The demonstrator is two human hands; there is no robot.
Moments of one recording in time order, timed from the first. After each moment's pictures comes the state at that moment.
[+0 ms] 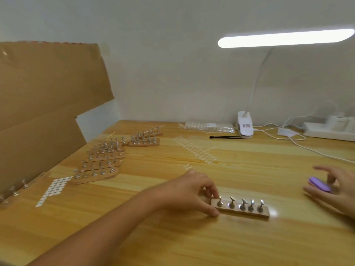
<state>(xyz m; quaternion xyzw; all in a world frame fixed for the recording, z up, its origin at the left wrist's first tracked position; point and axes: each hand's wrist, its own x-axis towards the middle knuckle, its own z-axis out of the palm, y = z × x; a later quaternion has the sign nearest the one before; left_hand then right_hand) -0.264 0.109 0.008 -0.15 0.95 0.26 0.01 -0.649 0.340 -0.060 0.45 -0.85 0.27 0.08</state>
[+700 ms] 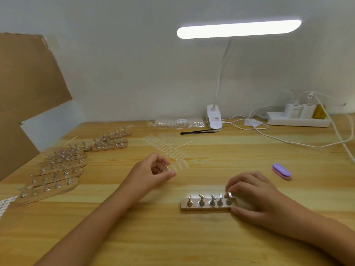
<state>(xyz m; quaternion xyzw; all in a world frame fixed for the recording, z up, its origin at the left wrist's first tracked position) -0.272 0.079 -0.013 -0.30 0.82 0.41 -0.26 -0.489 0.314 -0.021 0.70 -0.67 0.25 -0.02</state>
